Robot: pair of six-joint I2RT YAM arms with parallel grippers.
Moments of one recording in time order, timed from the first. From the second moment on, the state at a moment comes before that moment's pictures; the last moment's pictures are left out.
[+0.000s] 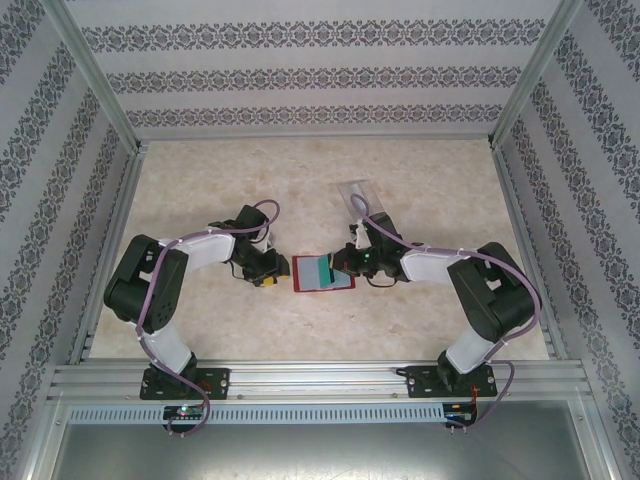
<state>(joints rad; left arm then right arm) -0.37 1.74 0.93 -0.52 0.49 -0.63 0.50 1.65 0.71 0.08 -0.56 0.77</state>
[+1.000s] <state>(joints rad) -0.41 1.73 0.94 -0.52 0.46 -0.66 0.46 1.69 0.72 0.05 -0.61 0.74</state>
